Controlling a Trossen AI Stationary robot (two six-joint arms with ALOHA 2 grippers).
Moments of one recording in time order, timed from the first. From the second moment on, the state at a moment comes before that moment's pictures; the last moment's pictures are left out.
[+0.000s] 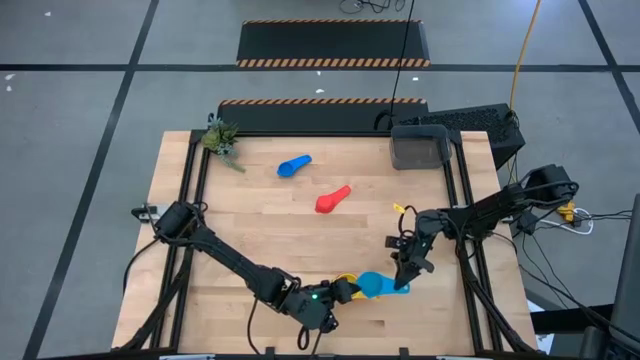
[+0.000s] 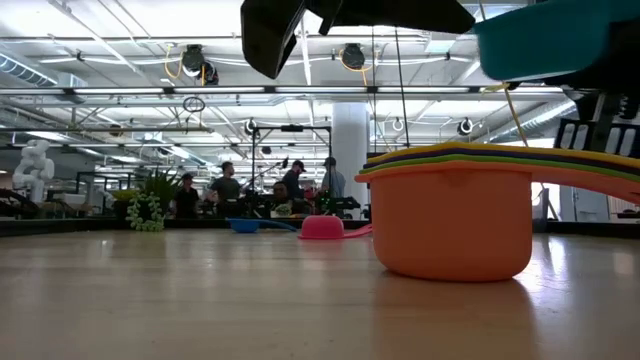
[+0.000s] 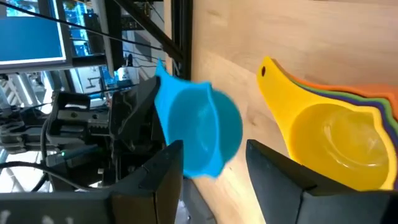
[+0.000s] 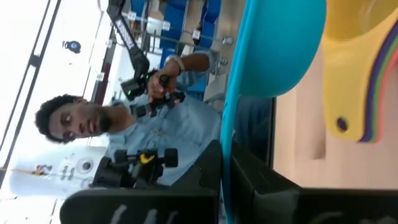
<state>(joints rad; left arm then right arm) -0.54 2.06 1.51 0.01 -0.64 1.24 0.20 1.29 0.22 0.91 -0.81 1.22</state>
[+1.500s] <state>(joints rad) -0.50 2.06 1.51 -0.04 -0.77 1.35 0.13 1.29 0.22 0.95 -0.90 1.17</state>
